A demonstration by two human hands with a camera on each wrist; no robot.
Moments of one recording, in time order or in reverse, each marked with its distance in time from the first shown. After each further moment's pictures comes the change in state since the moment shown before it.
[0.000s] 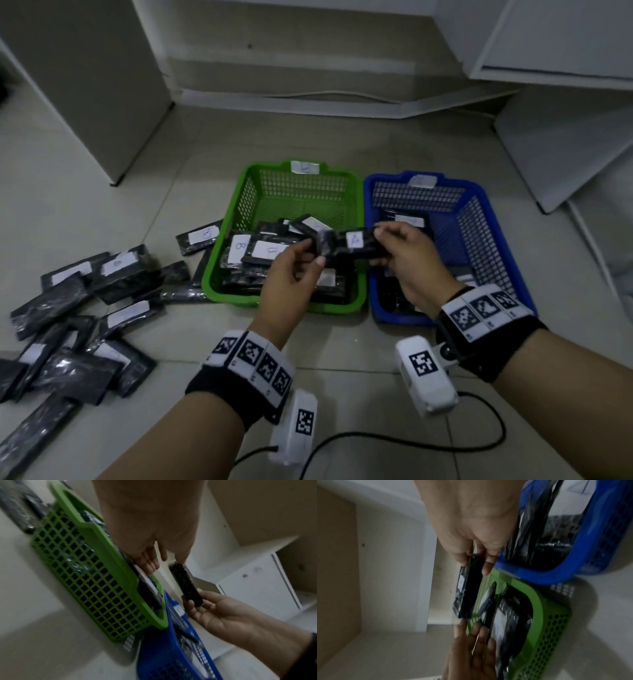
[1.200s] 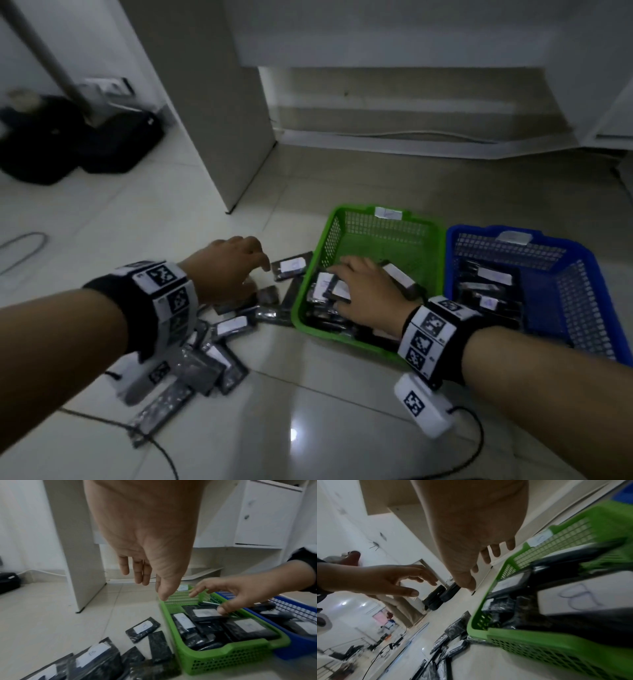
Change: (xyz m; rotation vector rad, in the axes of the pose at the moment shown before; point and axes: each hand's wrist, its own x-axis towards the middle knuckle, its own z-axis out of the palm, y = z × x) left_hand 0.043 0.111 -0.225 1.599 -0.483 0.146; right_hand -0.005 -0.033 0.139 -1.250 -0.674 -0.567
